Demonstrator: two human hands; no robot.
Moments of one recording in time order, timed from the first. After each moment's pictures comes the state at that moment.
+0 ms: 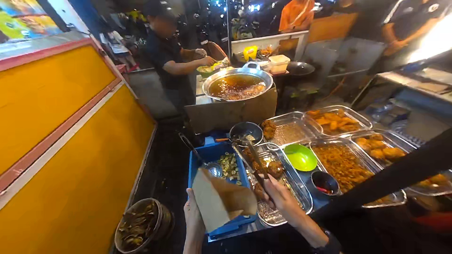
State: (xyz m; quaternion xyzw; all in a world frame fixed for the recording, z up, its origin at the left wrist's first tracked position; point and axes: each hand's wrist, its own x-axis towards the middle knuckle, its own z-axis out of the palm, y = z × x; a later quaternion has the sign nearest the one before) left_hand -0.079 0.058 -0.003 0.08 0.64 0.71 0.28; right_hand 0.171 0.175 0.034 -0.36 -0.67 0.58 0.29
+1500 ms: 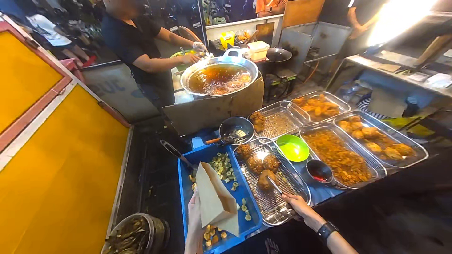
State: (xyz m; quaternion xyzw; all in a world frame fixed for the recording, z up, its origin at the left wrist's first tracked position) left_hand -0.125 0.100 -0.059 0.14 0.60 0.66 0.42; right_hand 0.231 0.216 -0.123 -0.68 -0.38 0.62 0.08
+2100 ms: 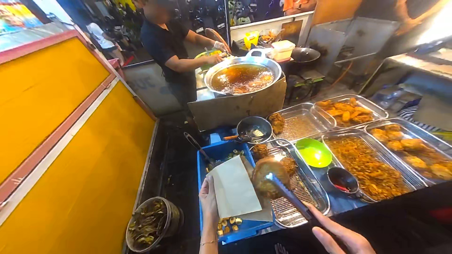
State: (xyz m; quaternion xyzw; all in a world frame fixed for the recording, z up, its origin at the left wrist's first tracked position) left_hand -0.113 0.106 -0.019 0.16 0.57 0.75 0.29; right_hand 0.229 0.112 0.082 -0.38 -0.71 0.52 0.29
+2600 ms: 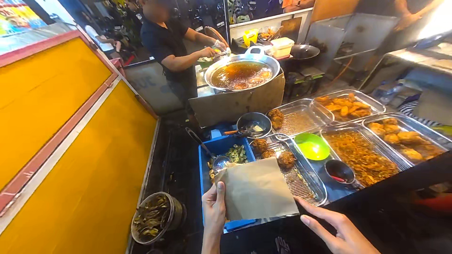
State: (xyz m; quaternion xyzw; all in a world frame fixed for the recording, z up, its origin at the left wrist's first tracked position) left_hand -0.075 0.056 0.034 0.37 0.54 0.71 0.26; right_hand 0.233 0.113 0.067 -0.37 -0.76 0.48 0.22
